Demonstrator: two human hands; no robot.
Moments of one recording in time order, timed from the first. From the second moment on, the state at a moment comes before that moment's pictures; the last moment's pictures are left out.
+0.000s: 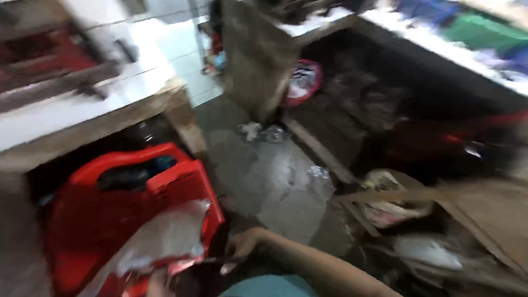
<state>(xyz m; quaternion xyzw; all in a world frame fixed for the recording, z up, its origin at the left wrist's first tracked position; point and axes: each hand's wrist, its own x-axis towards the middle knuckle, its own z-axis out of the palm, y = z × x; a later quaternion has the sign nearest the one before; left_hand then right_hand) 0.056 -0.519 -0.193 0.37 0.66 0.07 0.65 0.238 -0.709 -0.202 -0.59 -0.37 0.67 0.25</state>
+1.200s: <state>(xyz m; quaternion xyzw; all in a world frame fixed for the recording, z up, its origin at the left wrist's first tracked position) 0.023 -0.531 -0.223 0.26 0.67 0.24 0.66 0.246 -0.635 -0.214 -0.52 -0.39 0.75 0.12</state>
